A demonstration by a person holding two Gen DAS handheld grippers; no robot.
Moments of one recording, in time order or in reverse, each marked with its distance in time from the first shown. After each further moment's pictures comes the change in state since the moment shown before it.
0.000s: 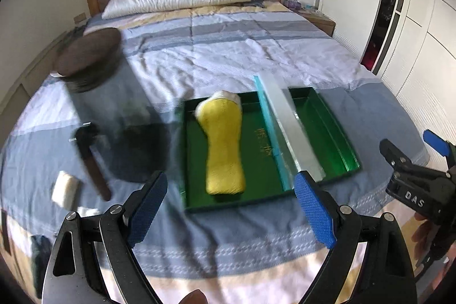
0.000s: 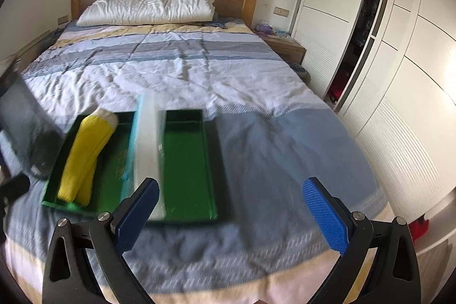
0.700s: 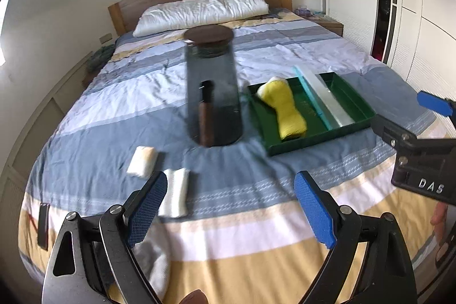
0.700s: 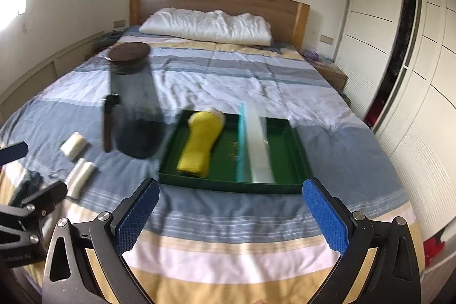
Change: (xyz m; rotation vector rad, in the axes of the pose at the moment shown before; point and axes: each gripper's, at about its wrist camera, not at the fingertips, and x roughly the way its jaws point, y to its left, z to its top) left arm -0.104 0.095 -0.102 0.075 -0.088 0.117; right arm -0.164 0.106 -0.065 -0.095 -0.117 0.189
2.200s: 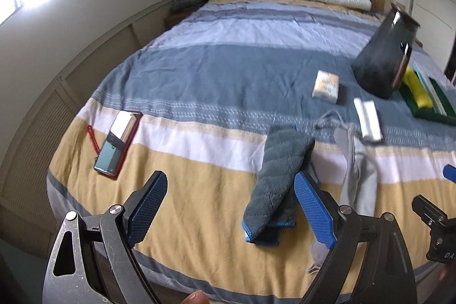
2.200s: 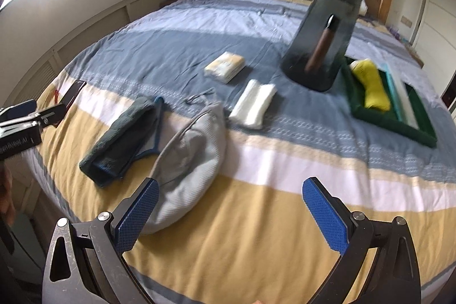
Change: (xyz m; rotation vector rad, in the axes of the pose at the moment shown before) left arm 0.000 0.280 -0.167 -0.260 0.141 0.223; right arm 0.002 0.260 -0.064 -0.125 0.241 0.290
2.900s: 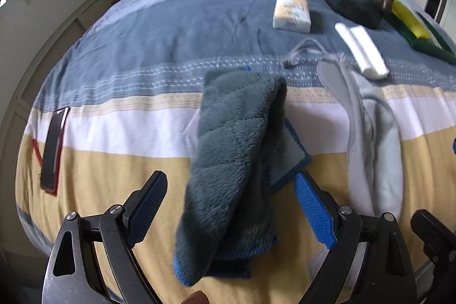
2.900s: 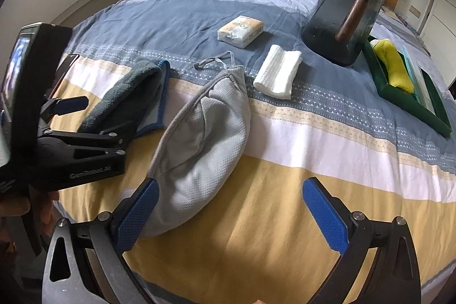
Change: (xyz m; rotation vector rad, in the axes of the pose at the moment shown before) left arm 0.099 -0.064 -0.013 0.201 0.185 -0.099; right arm 0.069 0.027 -0.005 -0.012 0.111 -0.016
